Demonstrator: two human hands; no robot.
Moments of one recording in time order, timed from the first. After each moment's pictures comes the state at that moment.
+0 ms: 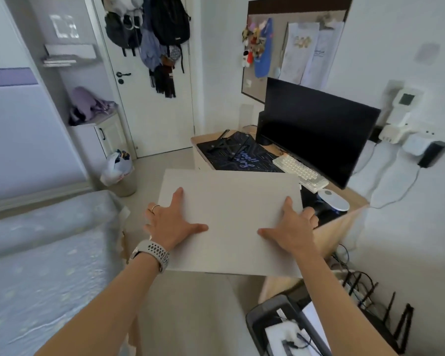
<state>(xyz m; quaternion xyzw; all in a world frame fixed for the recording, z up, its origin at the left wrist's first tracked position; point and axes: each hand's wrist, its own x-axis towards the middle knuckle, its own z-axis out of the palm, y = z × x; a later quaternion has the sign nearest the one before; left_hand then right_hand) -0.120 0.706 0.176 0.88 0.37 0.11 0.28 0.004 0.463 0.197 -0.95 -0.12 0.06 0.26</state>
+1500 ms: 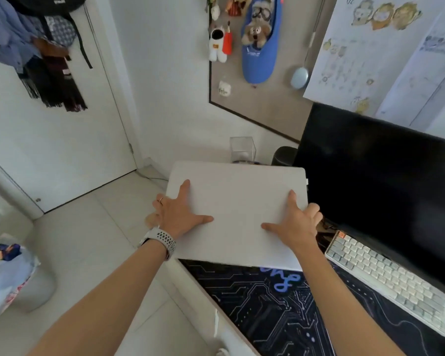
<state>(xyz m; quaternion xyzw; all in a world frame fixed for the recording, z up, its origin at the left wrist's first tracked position) 0.573 1.162 0.147 0.92 0.22 0.01 0.31 0.610 0.907 0.145 -0.96 0.08 -0.01 0.25</state>
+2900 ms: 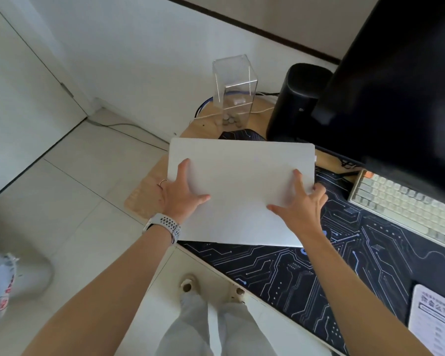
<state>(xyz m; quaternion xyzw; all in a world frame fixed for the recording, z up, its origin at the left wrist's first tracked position) 0.674 1.200 0.029 0.90 0.14 -0.09 0.40 0.648 0.942 0.018 -0.95 0.18 0.02 0.26</state>
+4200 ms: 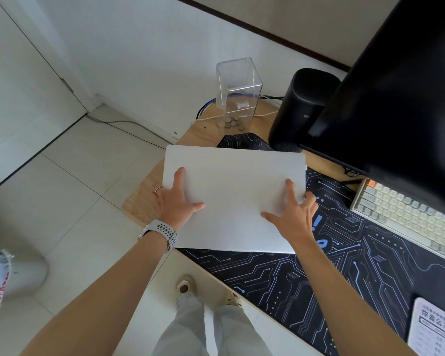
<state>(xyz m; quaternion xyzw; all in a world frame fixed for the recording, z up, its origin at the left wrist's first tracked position) 0.679 1.213 0.005 0.91 0.18 -0.12 0.35 0.657 0.949 -0.002 -0.95 0.18 0.07 0.23</state>
